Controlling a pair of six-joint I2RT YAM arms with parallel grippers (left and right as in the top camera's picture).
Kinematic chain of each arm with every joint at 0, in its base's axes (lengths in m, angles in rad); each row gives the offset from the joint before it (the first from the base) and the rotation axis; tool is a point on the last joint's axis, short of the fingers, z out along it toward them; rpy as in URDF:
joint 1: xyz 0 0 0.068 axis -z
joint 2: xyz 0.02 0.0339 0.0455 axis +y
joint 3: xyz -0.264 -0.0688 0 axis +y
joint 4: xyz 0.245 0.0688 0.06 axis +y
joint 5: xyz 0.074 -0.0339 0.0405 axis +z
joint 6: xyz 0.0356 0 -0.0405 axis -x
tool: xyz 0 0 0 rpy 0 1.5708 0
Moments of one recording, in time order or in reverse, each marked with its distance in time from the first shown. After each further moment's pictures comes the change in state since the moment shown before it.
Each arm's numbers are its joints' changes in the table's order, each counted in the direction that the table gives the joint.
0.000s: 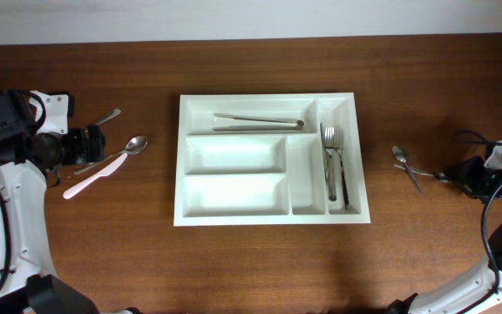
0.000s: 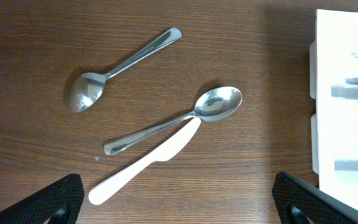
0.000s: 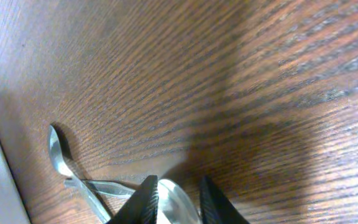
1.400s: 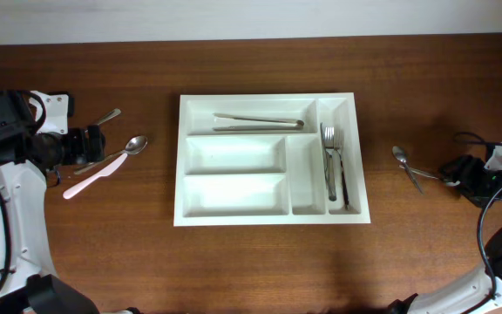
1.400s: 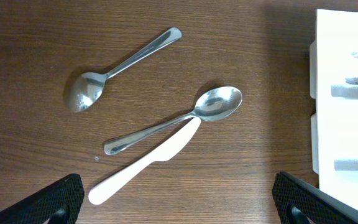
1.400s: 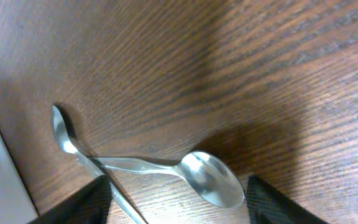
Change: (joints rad) left arm 0.000 0.000 0.000 0.000 0.000 0.000; right arm -0.003 -0.051 0.014 0.067 -0.033 0.004
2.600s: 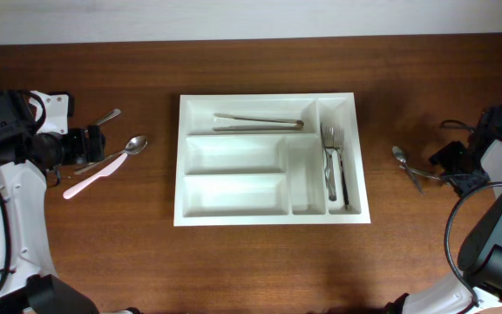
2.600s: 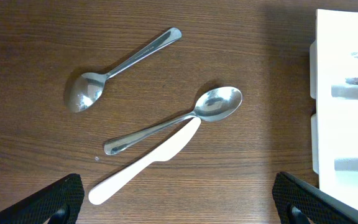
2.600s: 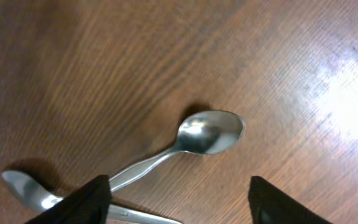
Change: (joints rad) left arm 0.000 0.000 0.000 0.000 0.000 0.000; right arm -0.281 -0.132 0.002 0.050 -0.560 -0.569
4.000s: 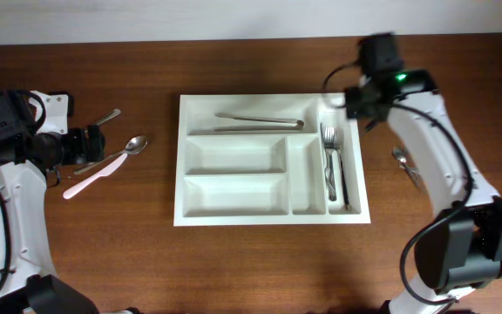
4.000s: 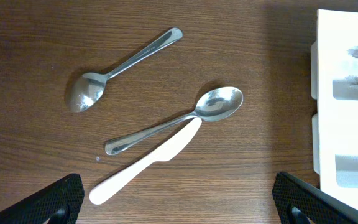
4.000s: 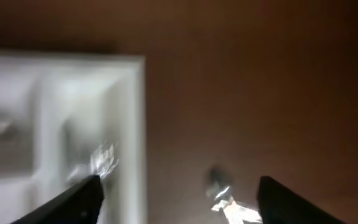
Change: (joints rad) left arm 0.000 0.000 0.000 -0.002 0.003 0.000; right arm -0.595 -0.012 -0.437 0.153 -0.304 0.447
